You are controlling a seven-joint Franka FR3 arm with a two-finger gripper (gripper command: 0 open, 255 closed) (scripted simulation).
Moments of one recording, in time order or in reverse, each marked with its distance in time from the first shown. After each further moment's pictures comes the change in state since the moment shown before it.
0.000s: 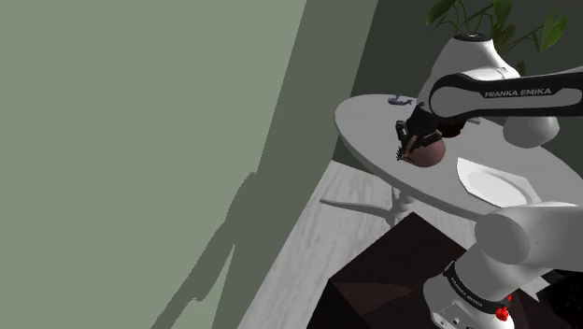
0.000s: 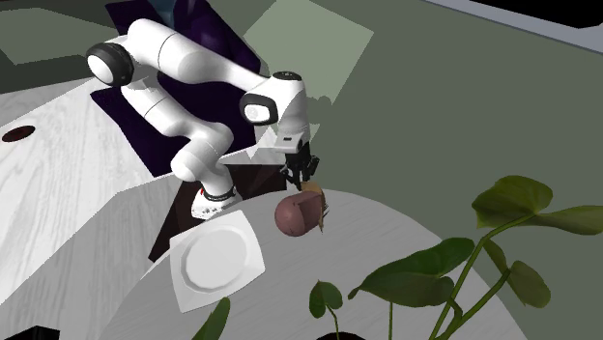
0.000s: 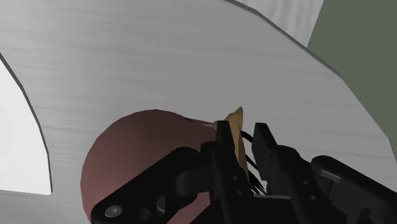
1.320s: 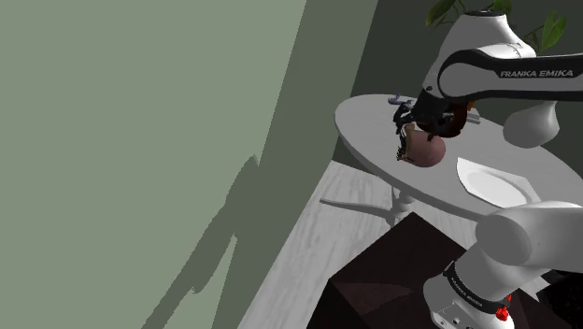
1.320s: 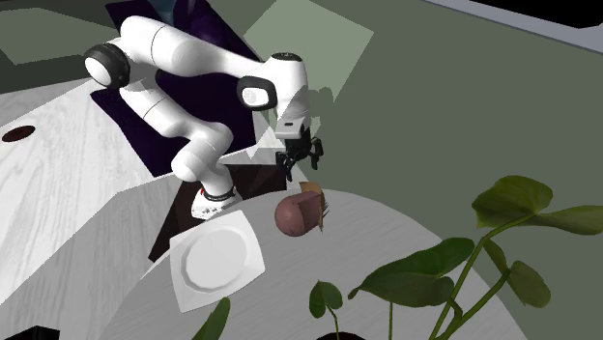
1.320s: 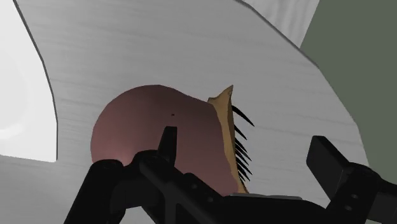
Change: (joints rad) arm 0.024 -0.023 -0.016 0.097 0.002 -0.122 -0.067
